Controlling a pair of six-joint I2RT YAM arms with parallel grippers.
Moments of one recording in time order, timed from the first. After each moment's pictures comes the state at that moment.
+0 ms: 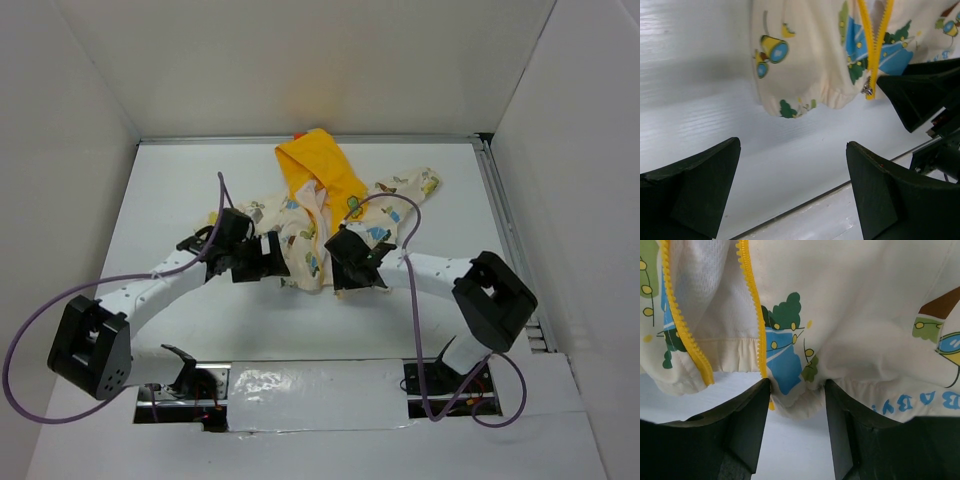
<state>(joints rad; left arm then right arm) -0.44 1.30 0.81 -0.46 0.24 -0.62 0.81 1.57 0.87 -0.38 0.27 0.64</state>
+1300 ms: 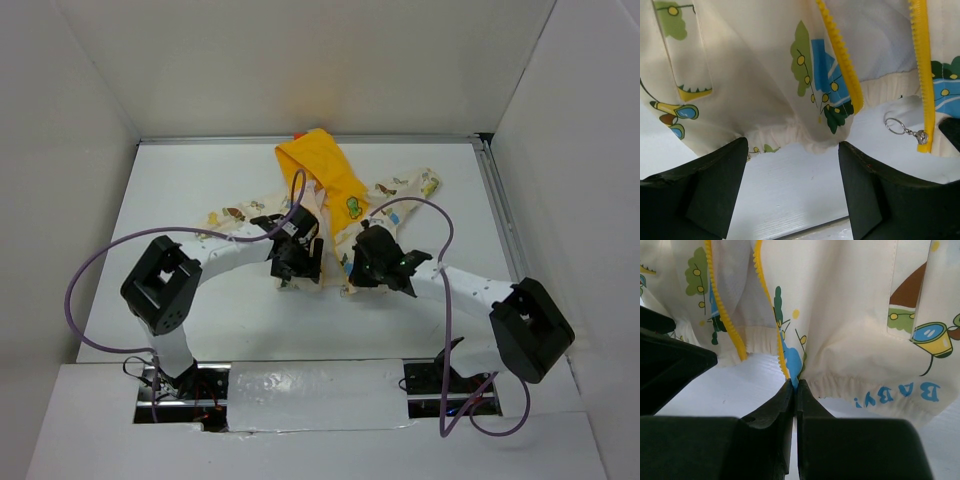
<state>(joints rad) -0.70 1.77 1.19 -0.59 0.04 -0.59 0.67 1.34 0.70 -0.24 0.06 0.64</state>
